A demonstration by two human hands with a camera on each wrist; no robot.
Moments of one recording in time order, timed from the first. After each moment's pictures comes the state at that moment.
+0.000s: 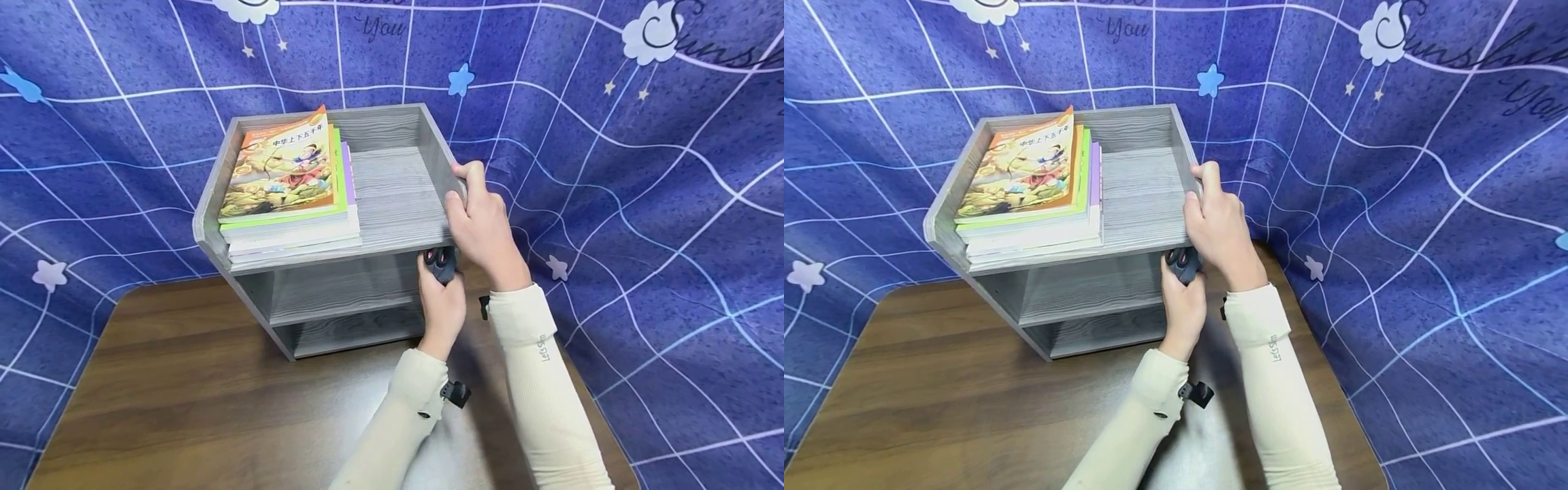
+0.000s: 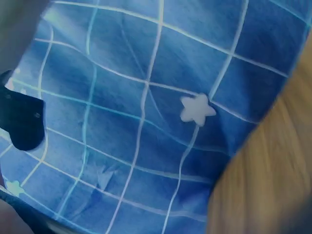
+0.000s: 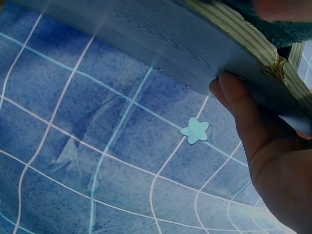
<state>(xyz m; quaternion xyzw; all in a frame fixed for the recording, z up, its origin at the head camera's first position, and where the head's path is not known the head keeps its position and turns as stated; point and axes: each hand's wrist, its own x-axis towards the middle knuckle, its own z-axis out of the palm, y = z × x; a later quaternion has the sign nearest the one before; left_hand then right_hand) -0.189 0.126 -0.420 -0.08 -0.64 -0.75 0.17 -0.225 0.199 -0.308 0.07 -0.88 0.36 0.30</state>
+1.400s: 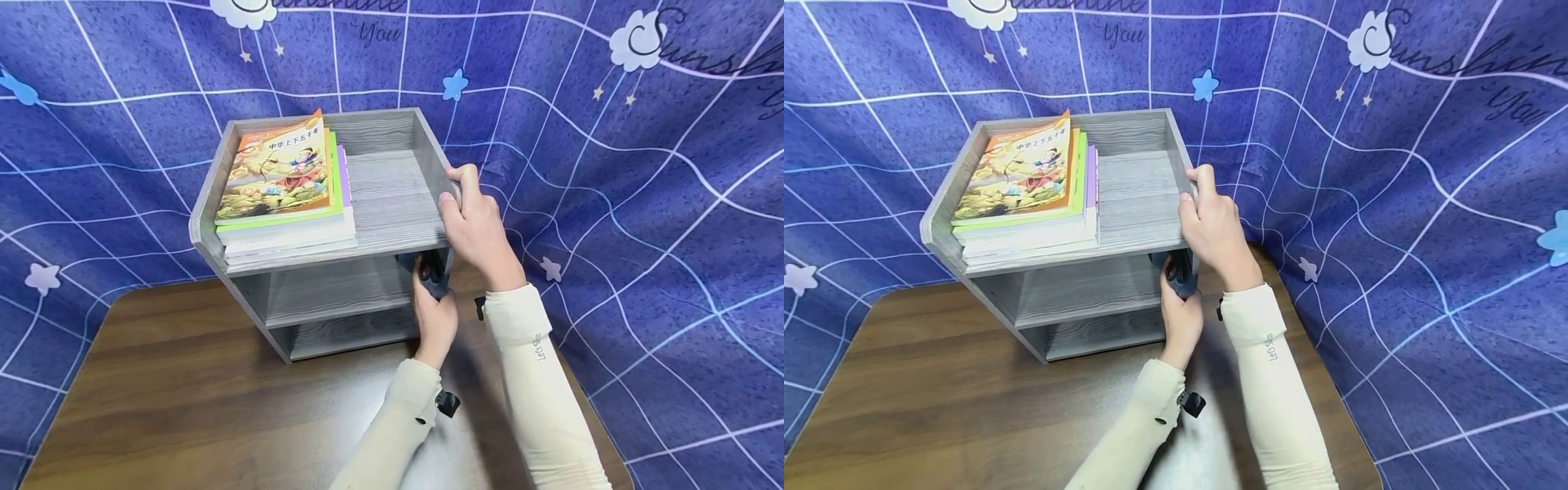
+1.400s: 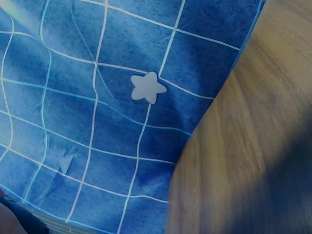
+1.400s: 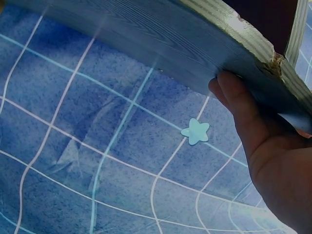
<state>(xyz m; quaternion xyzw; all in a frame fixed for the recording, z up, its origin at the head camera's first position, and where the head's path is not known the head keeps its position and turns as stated) -0.191 0.128 -0.461 -0.03 -0.70 -0.70 0.18 -0.223 0.201 -0.306 0.07 -0.88 0.38 0.28</state>
